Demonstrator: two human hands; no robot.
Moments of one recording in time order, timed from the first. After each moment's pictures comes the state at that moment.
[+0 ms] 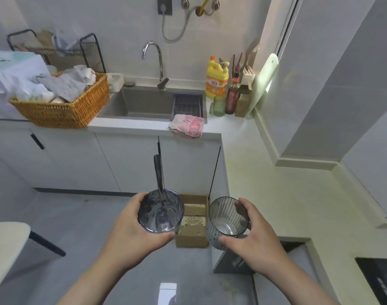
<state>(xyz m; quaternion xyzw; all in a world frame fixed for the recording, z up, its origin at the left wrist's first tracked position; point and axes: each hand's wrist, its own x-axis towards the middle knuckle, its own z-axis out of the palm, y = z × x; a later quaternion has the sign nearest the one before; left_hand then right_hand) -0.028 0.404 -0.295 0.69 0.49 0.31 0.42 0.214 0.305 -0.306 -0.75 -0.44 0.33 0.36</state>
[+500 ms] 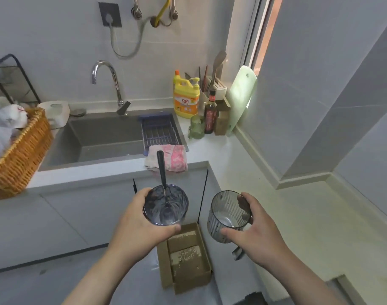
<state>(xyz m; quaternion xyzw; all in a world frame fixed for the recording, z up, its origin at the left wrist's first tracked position) 0.031 0.668 -0.290 0.74 0.40 0.25 0.49 0.227 0.505 -0.292 -0.81 -0.31 0.28 0.41</state>
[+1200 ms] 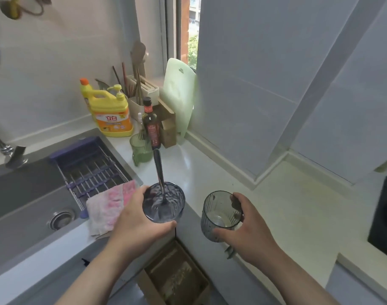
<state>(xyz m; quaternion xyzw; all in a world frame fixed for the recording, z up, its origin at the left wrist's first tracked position) 0.211 0.846 -0.295 0.84 0.23 0.12 0.48 0.305 0.619 -0.304 -0.86 -0.12 0.18 0.46</state>
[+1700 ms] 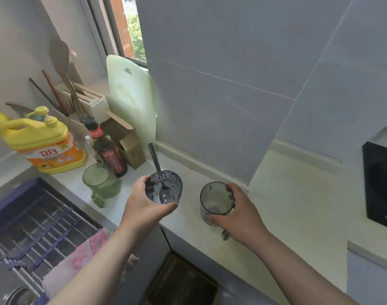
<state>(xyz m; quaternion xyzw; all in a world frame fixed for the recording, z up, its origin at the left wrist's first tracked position) 0.408 0.900 -0.349 0.84 0.17 0.04 0.52 0.419 0.670 -0.330 -0.85 0.00 0.16 0.50</state>
